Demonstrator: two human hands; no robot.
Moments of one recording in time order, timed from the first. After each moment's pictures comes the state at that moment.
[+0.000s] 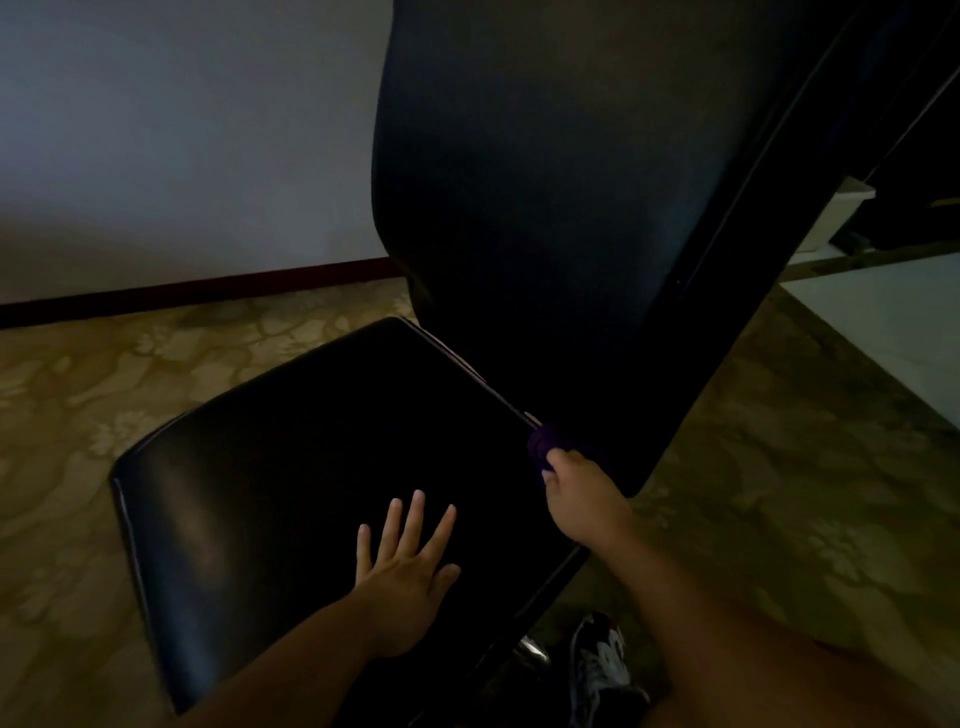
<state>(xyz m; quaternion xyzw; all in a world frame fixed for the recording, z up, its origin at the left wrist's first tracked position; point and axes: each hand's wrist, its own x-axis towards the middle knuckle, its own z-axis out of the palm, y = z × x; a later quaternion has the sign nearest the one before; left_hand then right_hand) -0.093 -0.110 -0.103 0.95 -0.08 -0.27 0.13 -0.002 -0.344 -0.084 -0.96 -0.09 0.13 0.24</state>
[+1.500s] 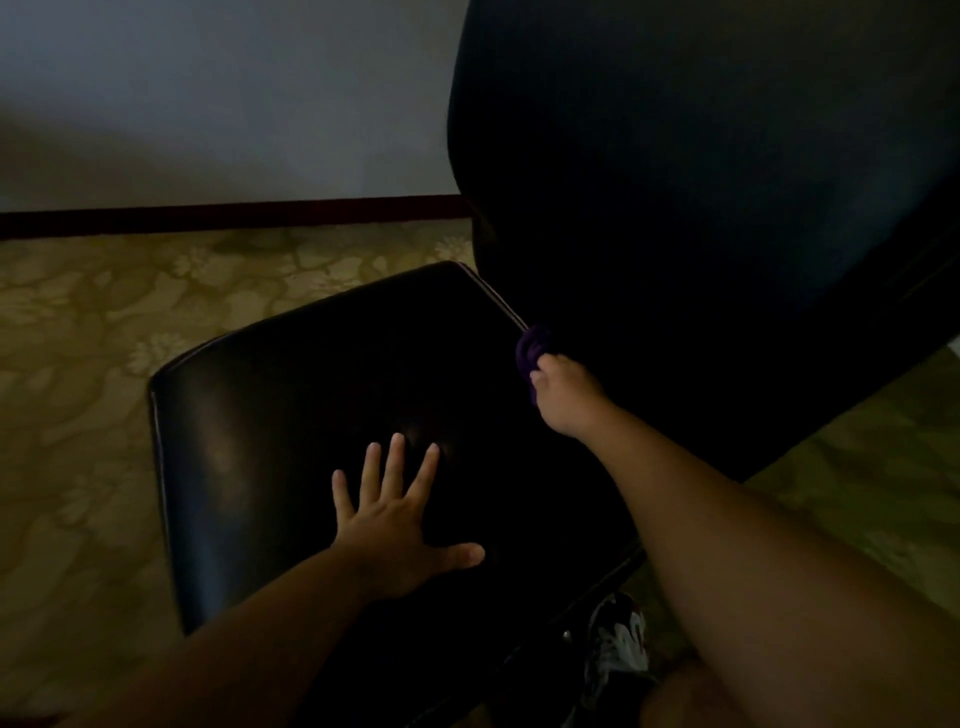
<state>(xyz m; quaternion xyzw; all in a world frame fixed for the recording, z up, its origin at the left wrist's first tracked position) -0.068 -0.061 -0.119 0.94 0.02 -0.32 0.15 0.100 -0.262 -0.091 -0.96 -0.11 0.17 0.20</state>
